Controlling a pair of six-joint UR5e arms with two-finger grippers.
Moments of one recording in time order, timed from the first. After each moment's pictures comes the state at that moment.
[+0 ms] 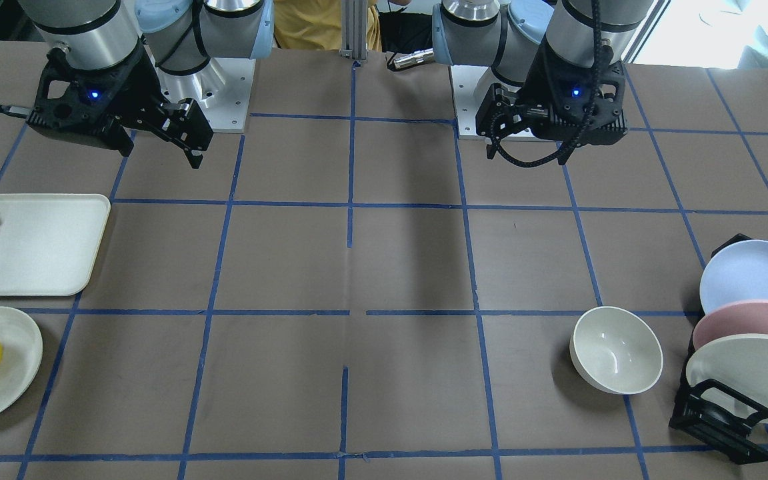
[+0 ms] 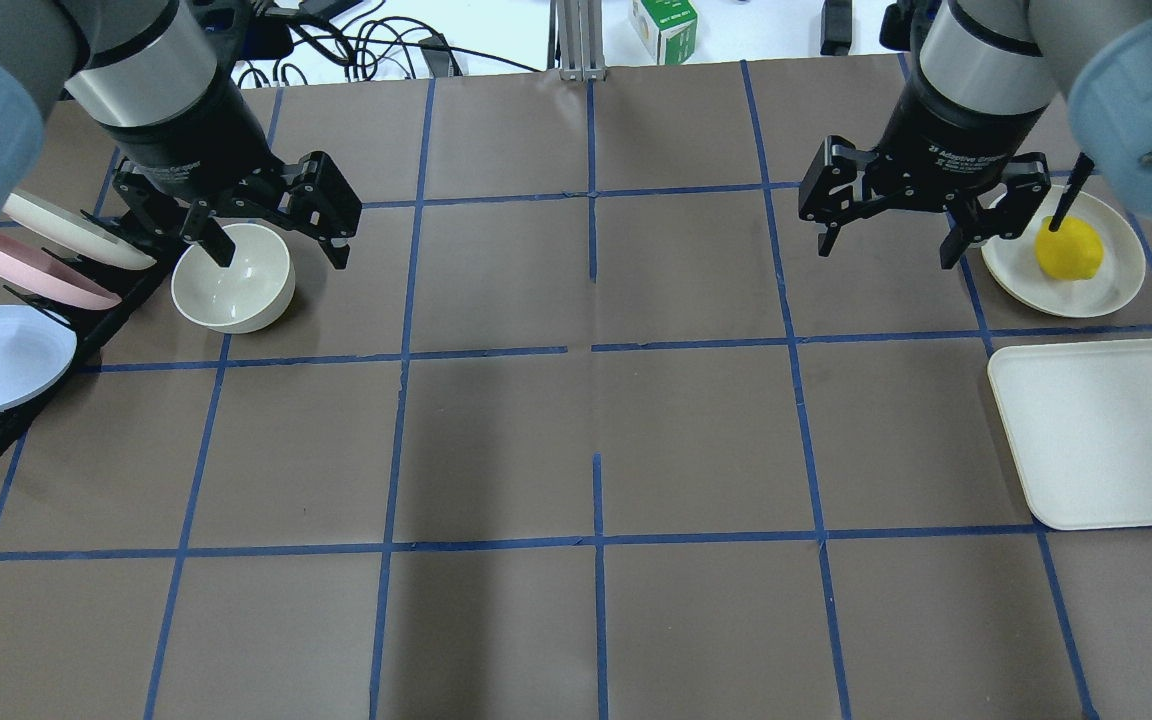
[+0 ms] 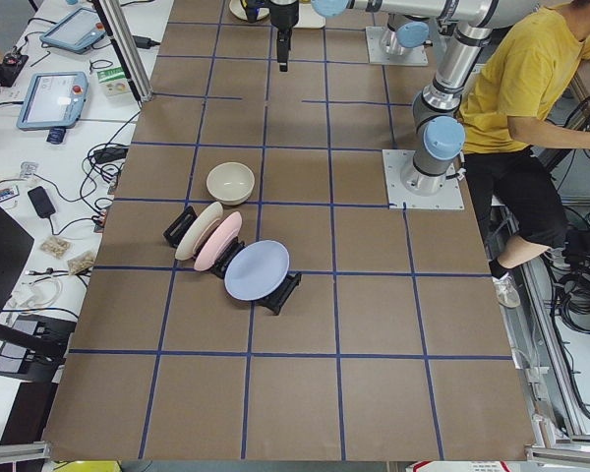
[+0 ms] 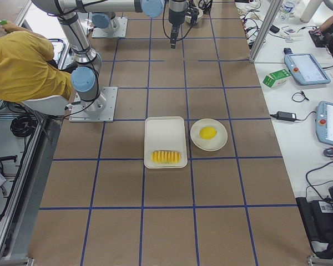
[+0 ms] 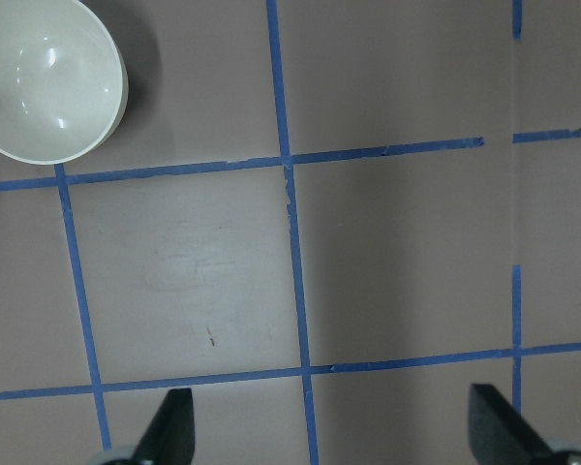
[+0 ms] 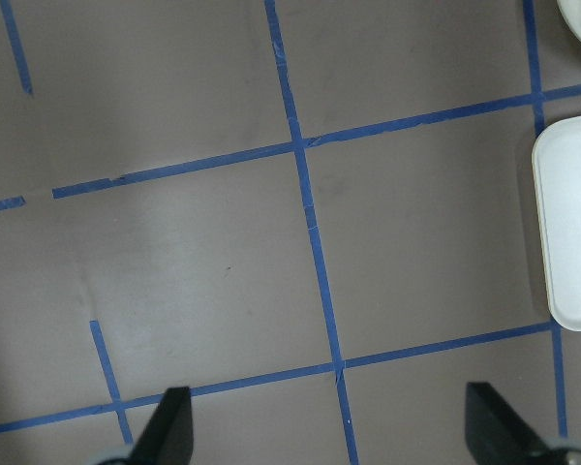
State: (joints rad) left arm -1.60 -1.56 -1.54 -1.65 1.57 0.05; right arm 1.58 -1.60 1.60 -1.54 -1.57 0.19
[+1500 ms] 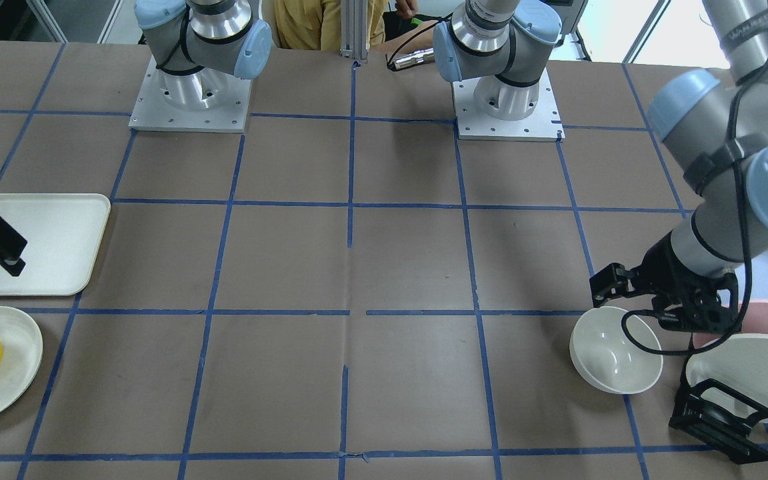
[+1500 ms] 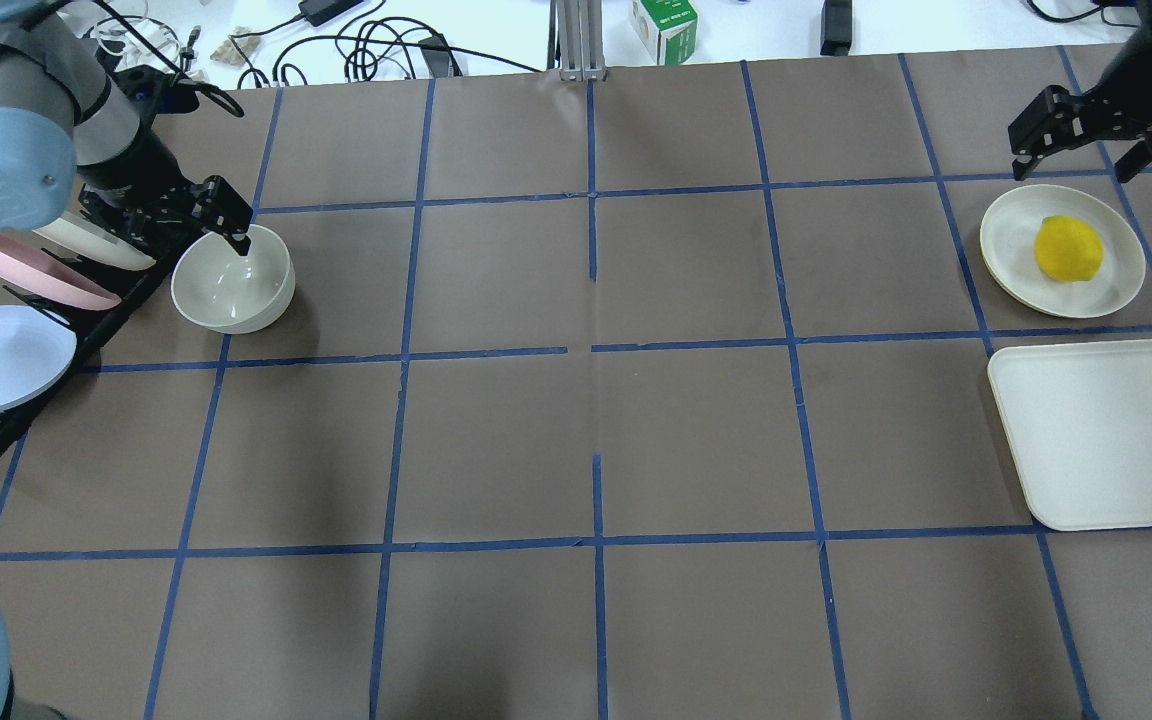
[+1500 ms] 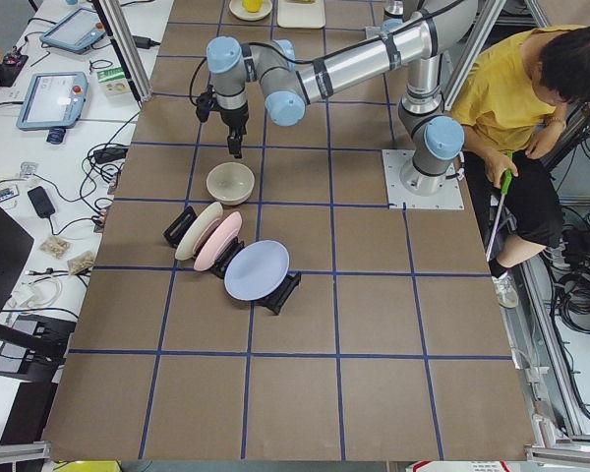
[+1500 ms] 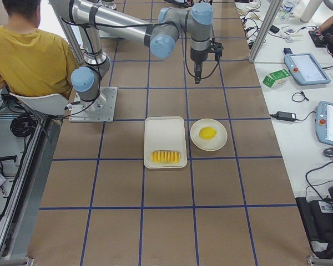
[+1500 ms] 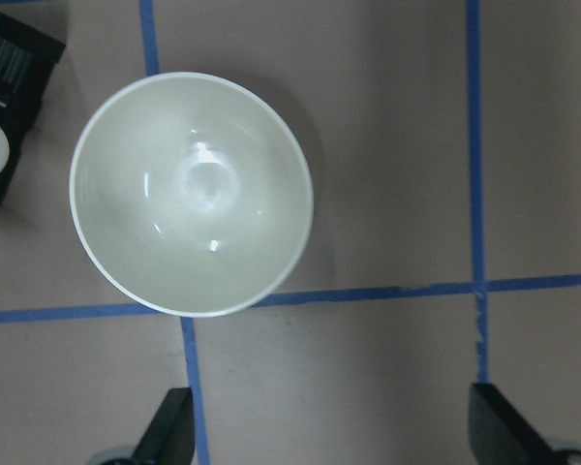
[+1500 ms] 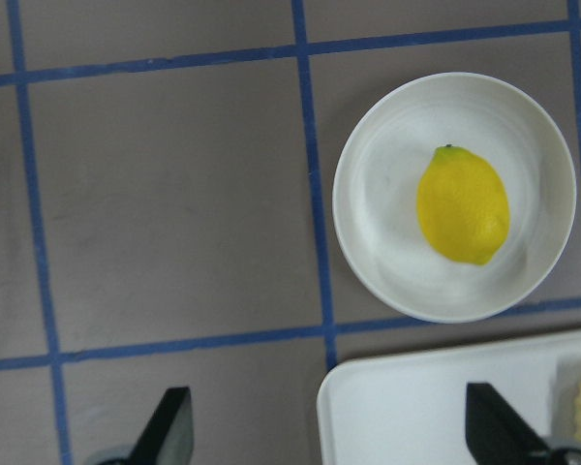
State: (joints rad) left arm -1.27 -1.91 -1.60 -1.20 1.57 0.37; right arm 1.17 -1.36 1.59 -1.91 -1.56 -0.33
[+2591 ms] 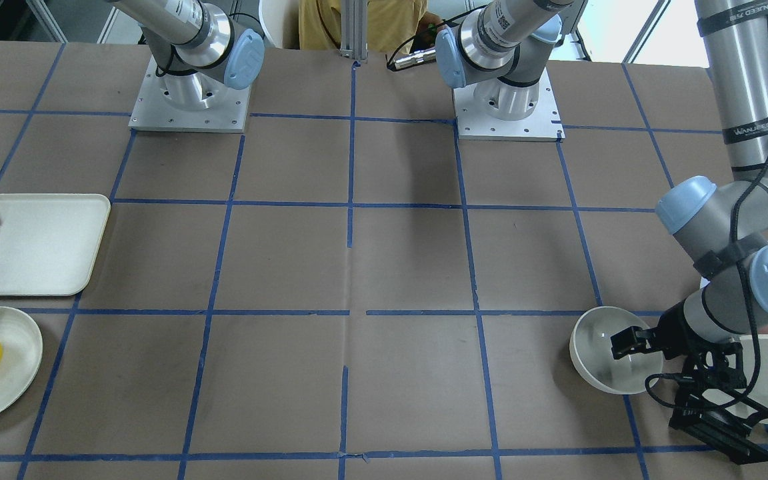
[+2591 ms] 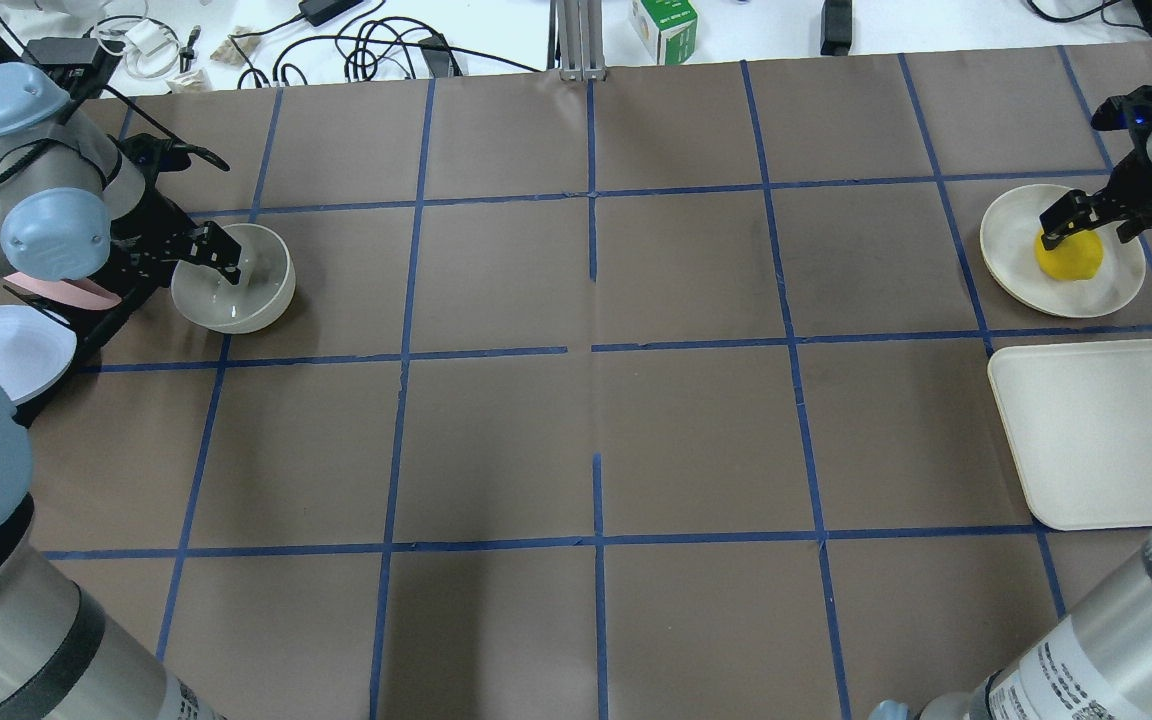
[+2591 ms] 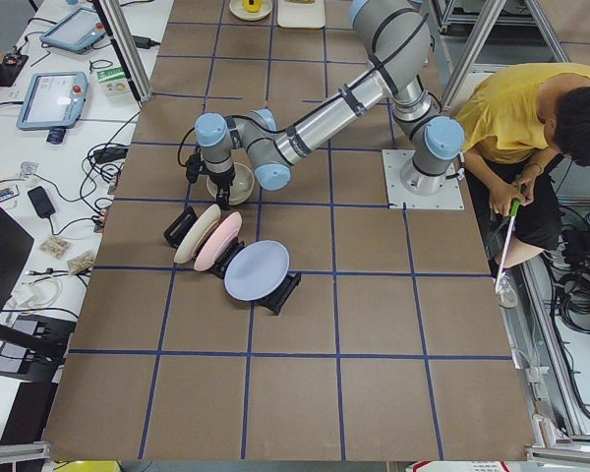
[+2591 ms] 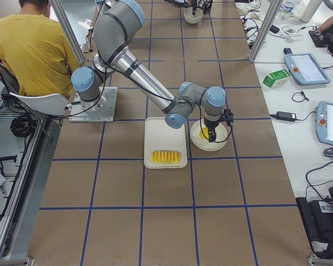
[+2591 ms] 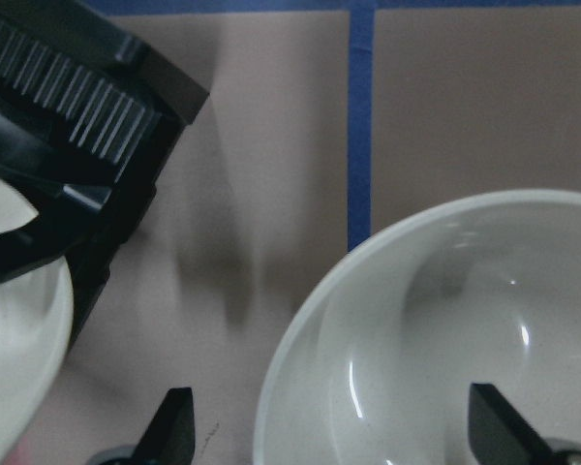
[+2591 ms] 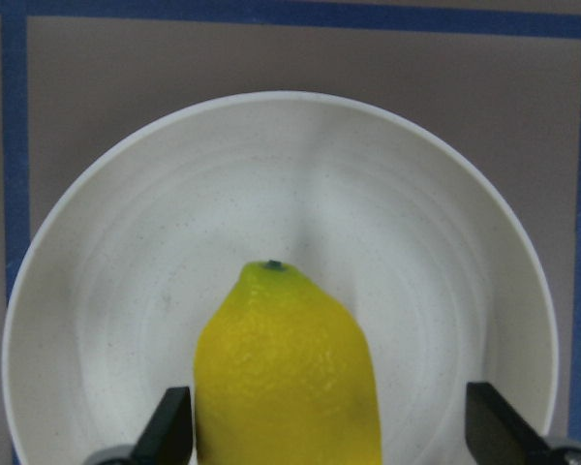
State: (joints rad) left arm -1.18 -2.12 -1.61 -1.00 1.55 0.41; right arm 1.02 -1.00 1.59 -2.27 -1.54 -0.58
